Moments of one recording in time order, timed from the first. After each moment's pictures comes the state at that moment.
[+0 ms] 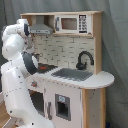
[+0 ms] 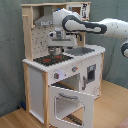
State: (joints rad) arm -2.03 -0.63 2.47 -0.86 0.23 1.28 -0.63
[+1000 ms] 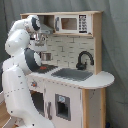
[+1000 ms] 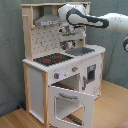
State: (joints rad) arm -2.02 -0.54 2.35 -0.95 0.16 1.07 -0.62
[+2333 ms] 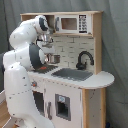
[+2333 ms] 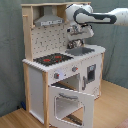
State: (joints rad) arm -1.95 -0.30 2.35 -1.26 -0.02 1.15 -0.60
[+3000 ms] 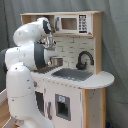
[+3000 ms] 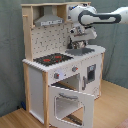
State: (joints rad) arm -1.90 -0.16 2.35 -1.45 -0.11 1.25 -0.56
